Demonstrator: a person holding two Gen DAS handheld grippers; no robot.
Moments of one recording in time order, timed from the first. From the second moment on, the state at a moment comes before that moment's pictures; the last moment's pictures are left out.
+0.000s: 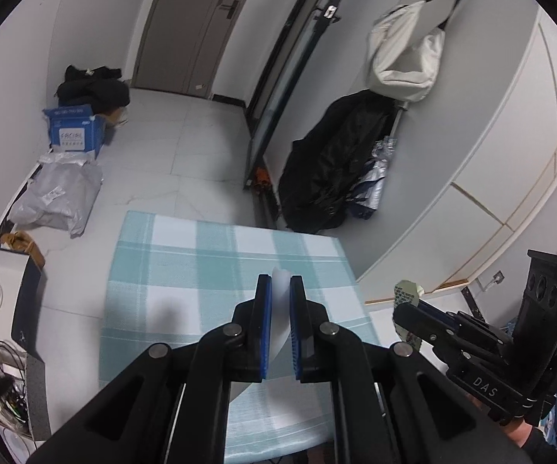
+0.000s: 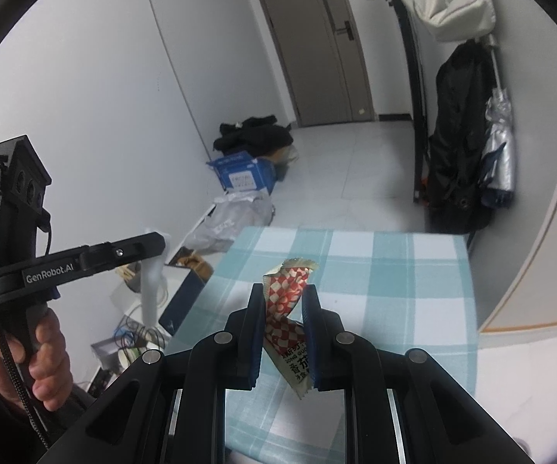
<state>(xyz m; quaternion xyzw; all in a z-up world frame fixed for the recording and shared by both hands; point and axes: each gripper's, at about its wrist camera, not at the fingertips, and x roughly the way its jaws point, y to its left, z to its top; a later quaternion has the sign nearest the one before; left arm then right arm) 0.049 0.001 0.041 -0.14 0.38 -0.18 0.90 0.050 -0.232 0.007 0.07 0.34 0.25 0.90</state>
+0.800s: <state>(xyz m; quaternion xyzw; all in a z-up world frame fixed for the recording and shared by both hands) 0.026 -0.146 0.128 -0.08 0.33 -0.26 0.90 -0.014 -0.388 0.074 0.15 0.25 0.18 0.94</state>
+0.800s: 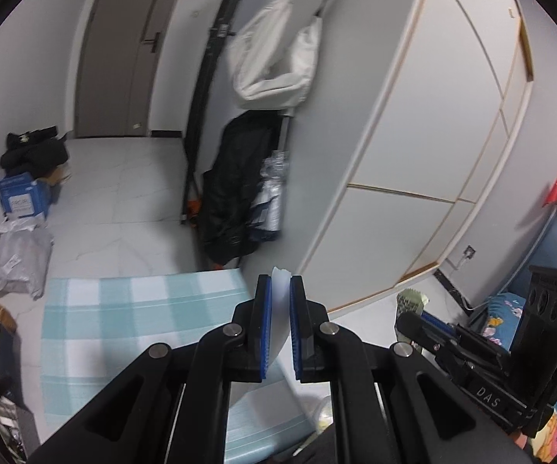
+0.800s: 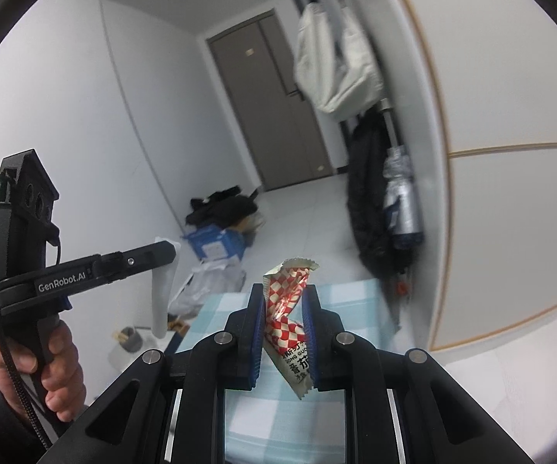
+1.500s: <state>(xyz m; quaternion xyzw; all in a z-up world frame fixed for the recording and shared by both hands) 0.017 -0.346 0.118 0.01 0.37 -0.40 0.84 -0.071 -0.567 0.050 0.20 0.25 0.03 0.95</state>
